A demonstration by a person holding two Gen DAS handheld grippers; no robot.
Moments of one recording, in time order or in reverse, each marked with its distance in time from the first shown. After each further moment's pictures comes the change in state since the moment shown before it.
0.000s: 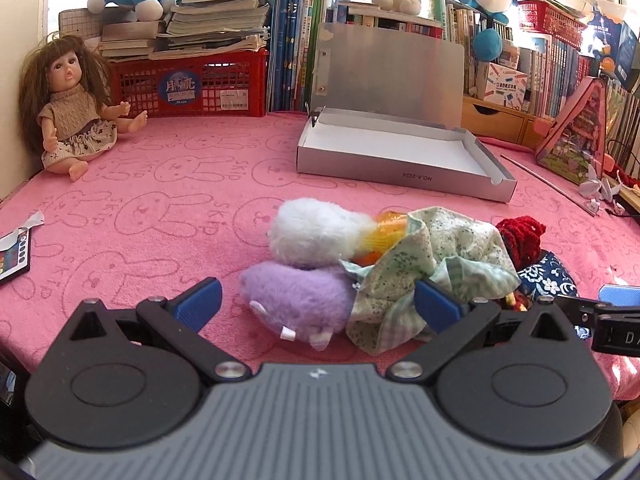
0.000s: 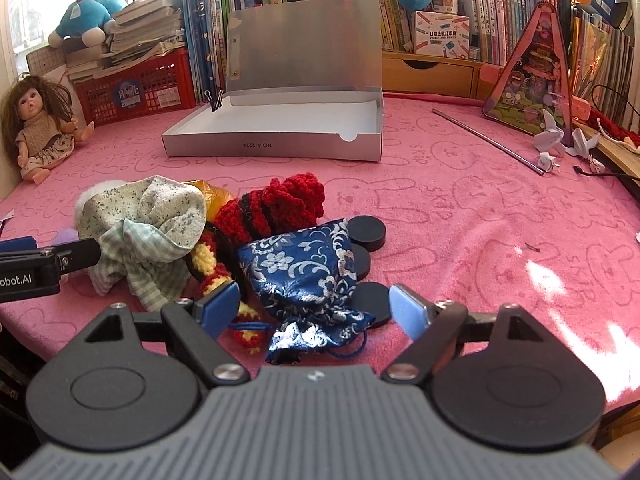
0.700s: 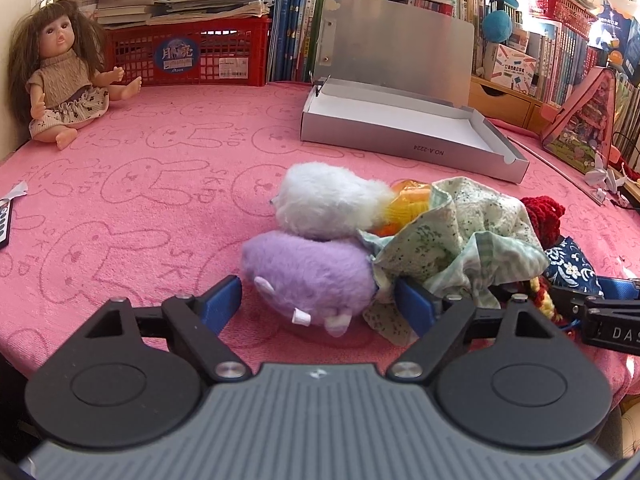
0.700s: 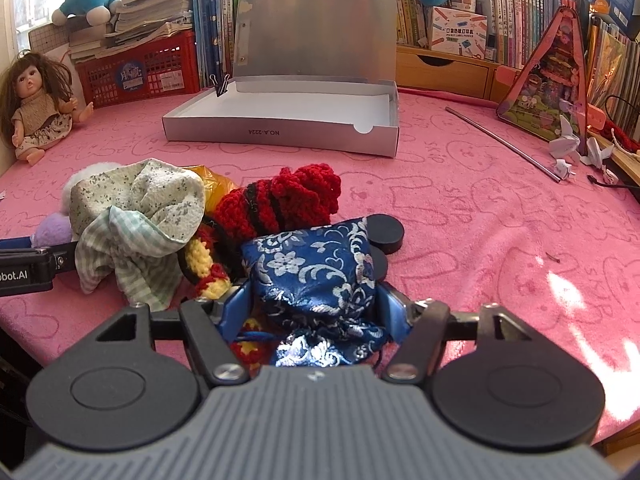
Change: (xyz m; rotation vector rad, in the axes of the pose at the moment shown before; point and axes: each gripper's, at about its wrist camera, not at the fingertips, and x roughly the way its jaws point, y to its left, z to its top) left arm 0.031 0.010 -0.014 -0.021 0.079 -0.016; right arm 0.028 0.014 -0.003 -0.055 0.041 -0.011
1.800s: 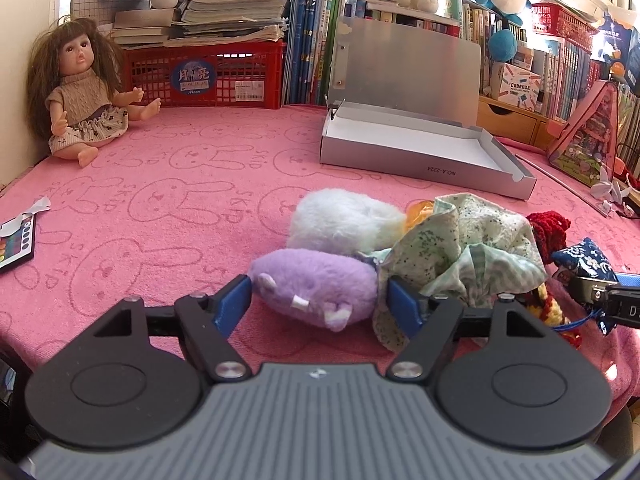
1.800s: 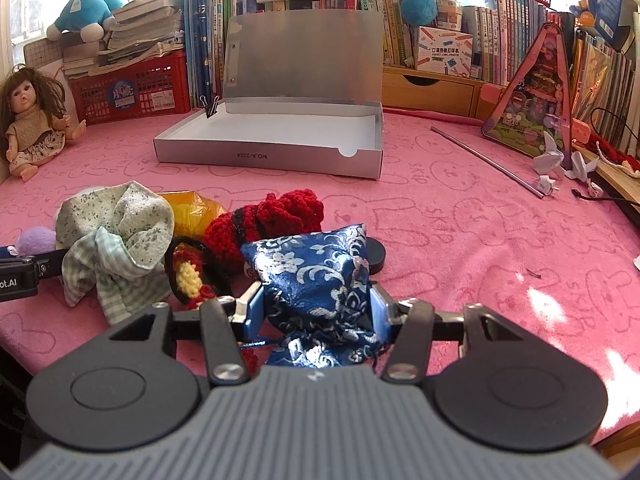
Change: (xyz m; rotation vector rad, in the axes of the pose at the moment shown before) left arm -0.020 0.015 0.000 -0.003 -0.077 0.027; right arm -0.011 -0.006 0.004 0.015 -0.054 -0.032
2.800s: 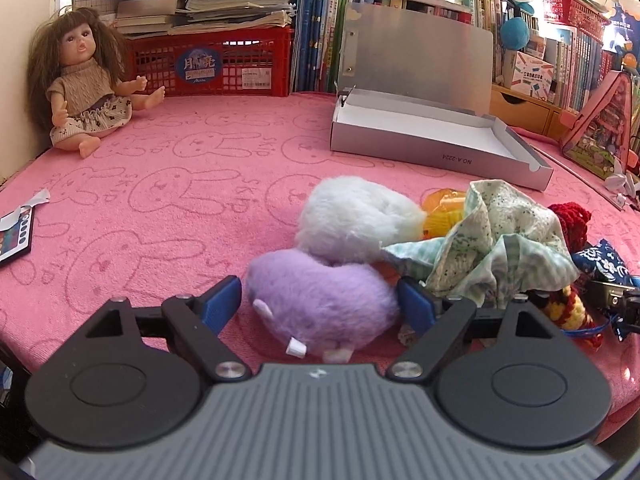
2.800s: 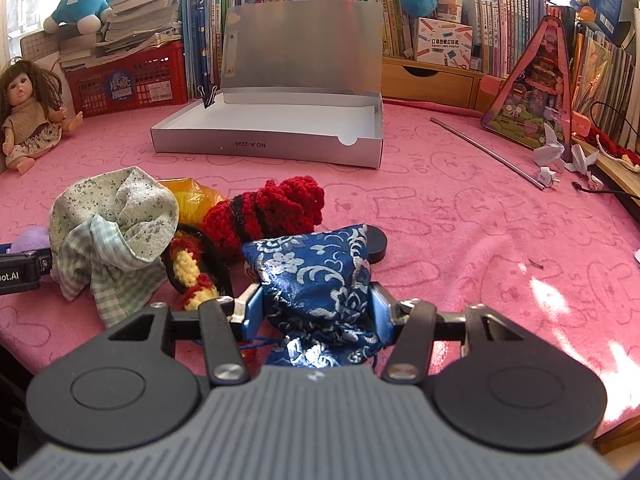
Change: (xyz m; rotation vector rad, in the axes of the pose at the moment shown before) left arm 0.021 0.001 -0.002 0.006 0.038 0.035; right arm 0.004 0.003 -0.004 -0.005 0.020 -0.007
